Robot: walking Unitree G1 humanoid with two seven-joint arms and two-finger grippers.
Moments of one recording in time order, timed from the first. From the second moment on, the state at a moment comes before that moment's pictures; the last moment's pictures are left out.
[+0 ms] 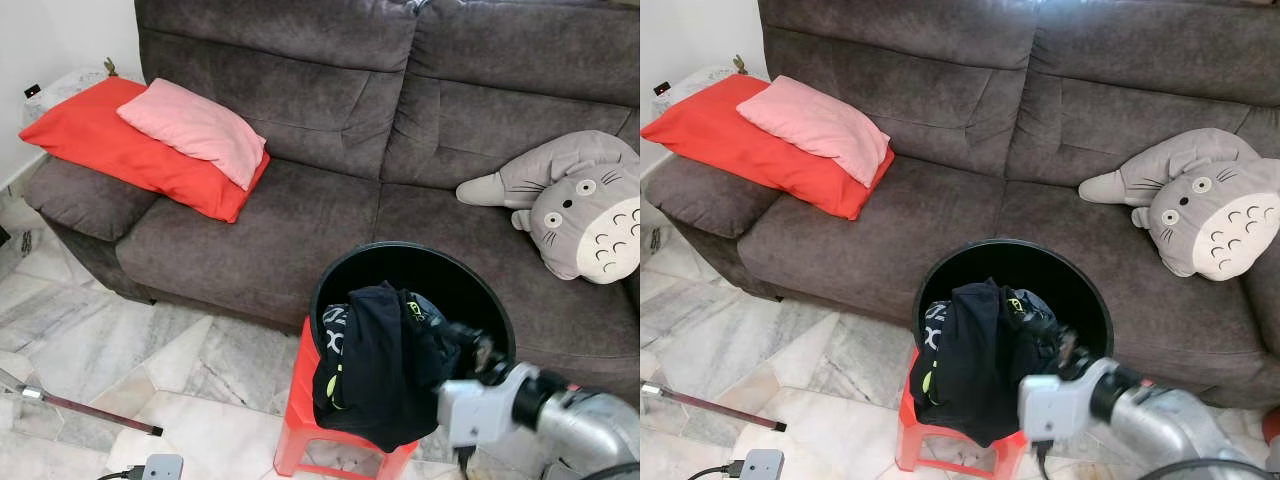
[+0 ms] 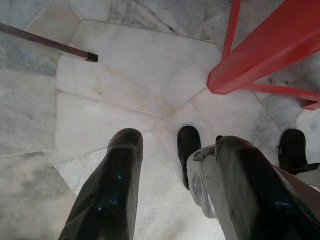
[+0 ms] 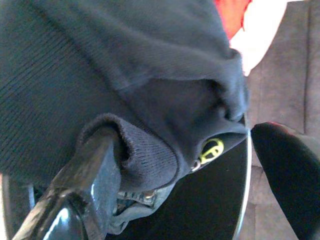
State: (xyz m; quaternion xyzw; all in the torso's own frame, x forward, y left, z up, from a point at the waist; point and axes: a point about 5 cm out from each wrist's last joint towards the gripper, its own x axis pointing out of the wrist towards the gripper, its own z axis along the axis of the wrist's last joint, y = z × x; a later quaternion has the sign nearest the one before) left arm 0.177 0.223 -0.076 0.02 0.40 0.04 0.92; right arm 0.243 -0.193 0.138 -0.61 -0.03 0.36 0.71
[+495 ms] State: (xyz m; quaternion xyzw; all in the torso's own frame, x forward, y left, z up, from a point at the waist) left arm 0.178 0.223 -0.075 0.02 0.39 0.04 0.92; right arm 0.247 -0.206 0.128 -0.65 -0.01 0.34 0.68
